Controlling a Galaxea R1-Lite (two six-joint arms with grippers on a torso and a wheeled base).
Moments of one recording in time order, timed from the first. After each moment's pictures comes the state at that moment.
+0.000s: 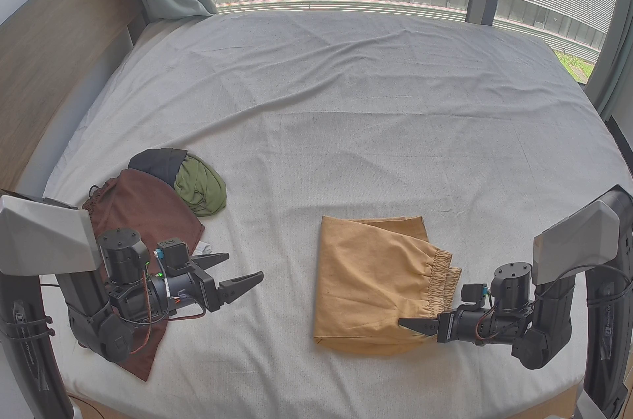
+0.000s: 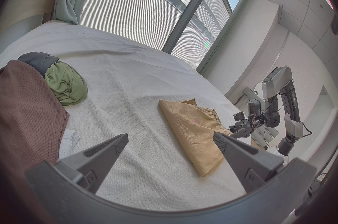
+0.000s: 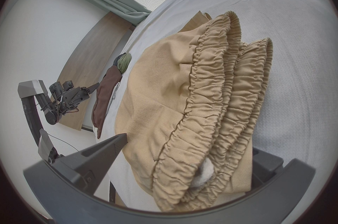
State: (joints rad) left arm -0.22 2.20 -0.36 -1.55 -0.58 -0.14; right arm 0.32 2.41 -0.28 -1.54 0.47 0.41
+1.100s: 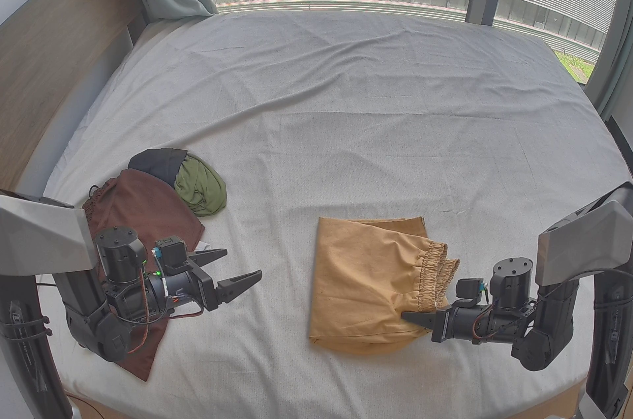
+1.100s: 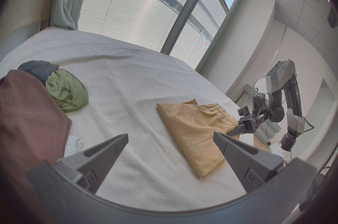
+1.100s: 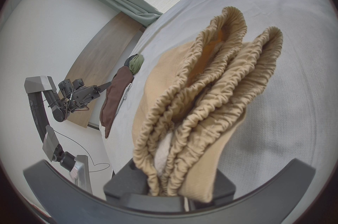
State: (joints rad) left arm -0.22 2.18 -0.35 -1.55 -0.58 -0.09; right arm 0.39 2.33 -0.27 -1.55 0.47 0.41
